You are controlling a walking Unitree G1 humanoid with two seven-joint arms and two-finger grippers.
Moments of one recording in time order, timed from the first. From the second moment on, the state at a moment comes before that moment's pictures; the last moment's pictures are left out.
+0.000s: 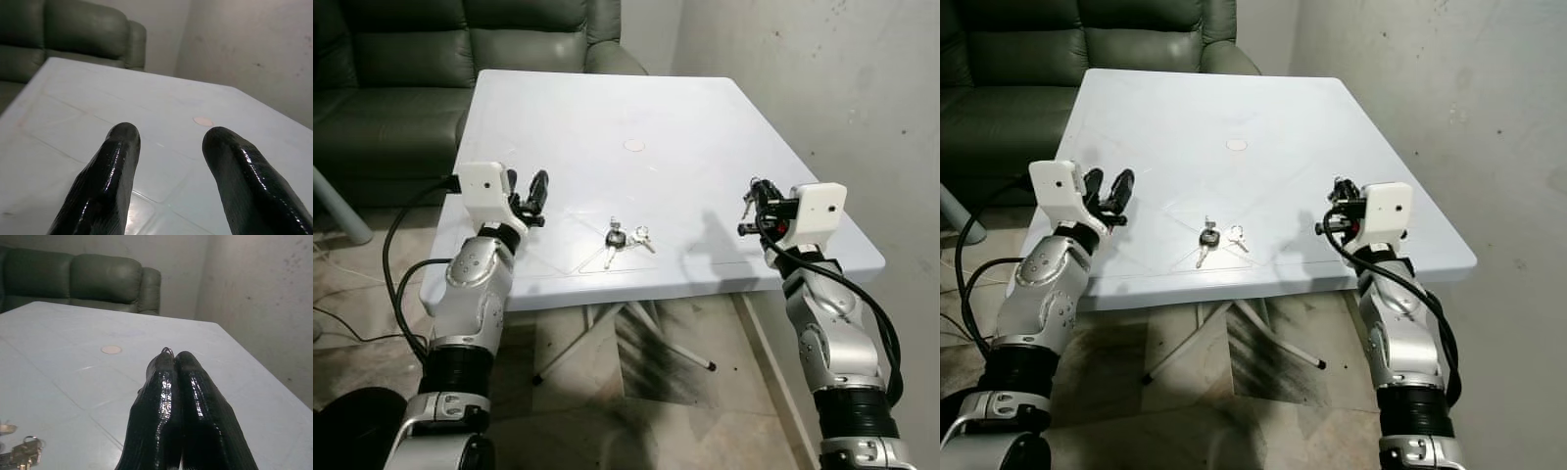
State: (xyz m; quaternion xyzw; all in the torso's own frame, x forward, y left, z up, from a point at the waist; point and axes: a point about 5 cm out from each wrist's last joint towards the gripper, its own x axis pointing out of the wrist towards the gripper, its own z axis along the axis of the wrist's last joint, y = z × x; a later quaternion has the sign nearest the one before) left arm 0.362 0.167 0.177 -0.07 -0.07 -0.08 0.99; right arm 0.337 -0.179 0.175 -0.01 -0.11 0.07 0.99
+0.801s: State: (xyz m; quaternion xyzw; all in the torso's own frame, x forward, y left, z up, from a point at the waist) left arm 0.363 0.167 0.176 -0.07 -0.07 -0.07 0.99; right arm 0.333 -0.182 0.173 -0.02 -0.10 0.06 0.99
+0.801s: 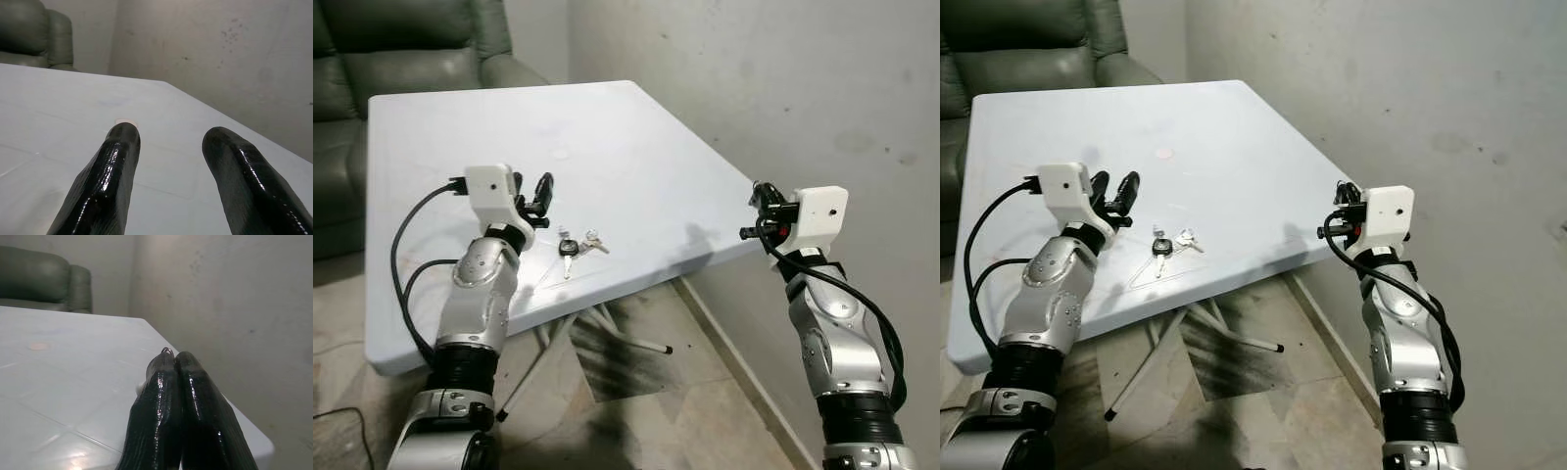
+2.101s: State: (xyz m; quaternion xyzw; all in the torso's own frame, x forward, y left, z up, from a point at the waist) left arm 0.364 0.159 0.172 -0.06 -0.06 -0.08 0.99; right arm 0.329 -0.190 0.171 -0.03 -0.10 0.05 0.99
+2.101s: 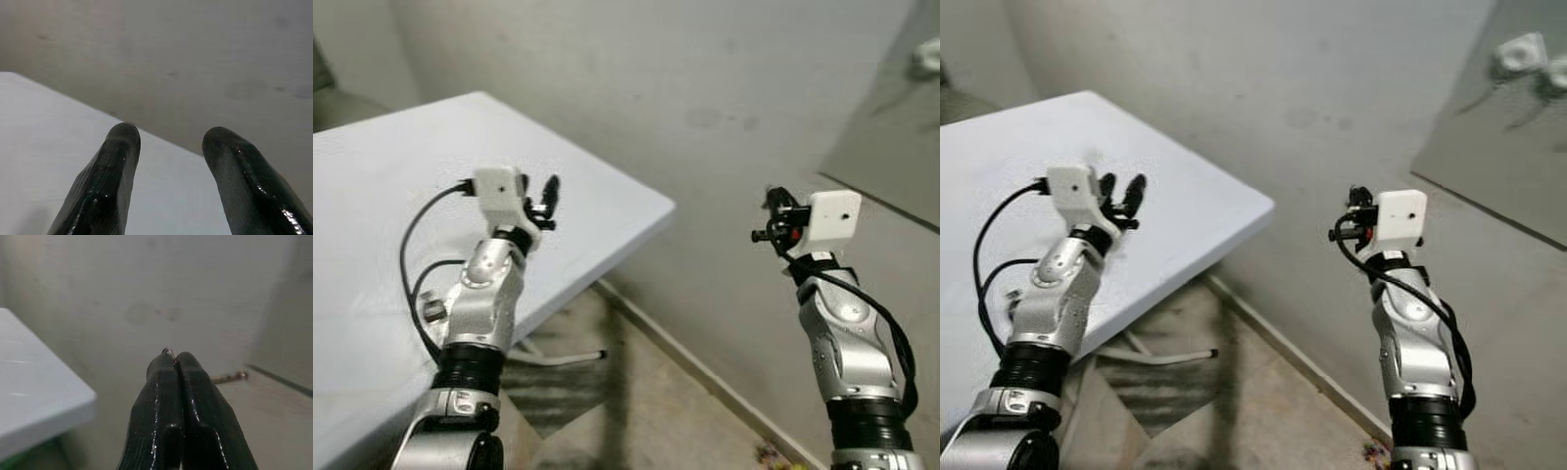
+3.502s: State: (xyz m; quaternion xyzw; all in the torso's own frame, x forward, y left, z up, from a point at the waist) left arm 0.364 0.154 0.176 -0.08 -0.07 -0.09 0.99; right arm 0.328 -0.191 0.176 -0.02 -0.10 0.06 0.99
